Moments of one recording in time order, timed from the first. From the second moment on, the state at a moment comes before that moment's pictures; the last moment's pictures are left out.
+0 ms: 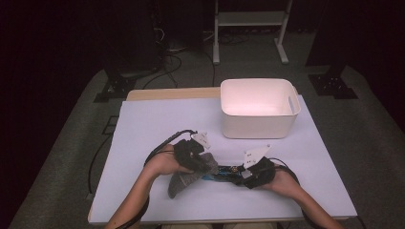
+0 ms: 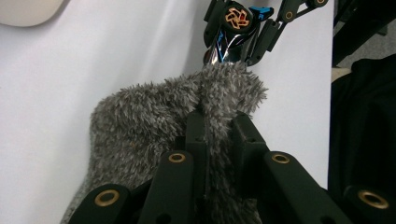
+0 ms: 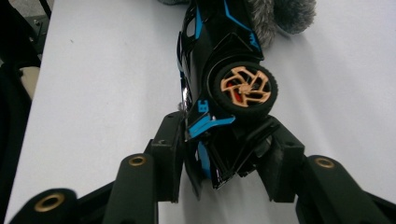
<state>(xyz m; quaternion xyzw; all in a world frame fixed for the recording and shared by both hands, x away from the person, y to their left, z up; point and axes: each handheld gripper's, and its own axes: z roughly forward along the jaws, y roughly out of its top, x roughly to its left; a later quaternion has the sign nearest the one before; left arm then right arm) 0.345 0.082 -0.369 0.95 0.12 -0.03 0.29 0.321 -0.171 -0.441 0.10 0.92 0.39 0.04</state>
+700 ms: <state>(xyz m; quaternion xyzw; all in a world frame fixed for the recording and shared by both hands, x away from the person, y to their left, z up) 0.312 0.087 -0.376 0.96 0.08 -0.05 0.28 0.310 -0.170 -0.433 0.15 0.90 0.41 -0.03</state>
